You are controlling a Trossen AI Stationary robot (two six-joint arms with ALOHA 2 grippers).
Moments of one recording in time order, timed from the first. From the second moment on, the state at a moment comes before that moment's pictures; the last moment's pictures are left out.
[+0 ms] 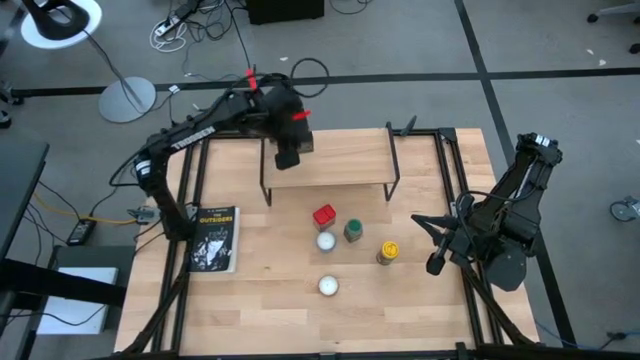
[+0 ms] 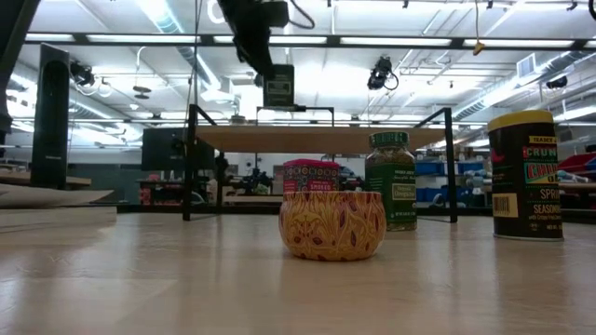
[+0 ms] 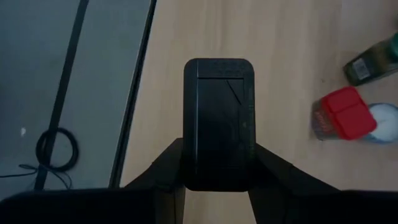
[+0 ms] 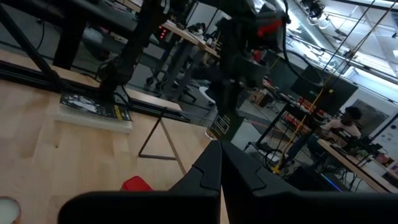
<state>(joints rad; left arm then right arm) 0.44 1.72 1.91 -1.18 -0.03 0.29 1.00 1.05 1.02 -0.51 1.50 0.06</state>
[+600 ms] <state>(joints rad) 0.60 1.78 1.91 -1.16 0.06 0.44 1.00 1.05 1.02 -0.50 1.49 0.05</state>
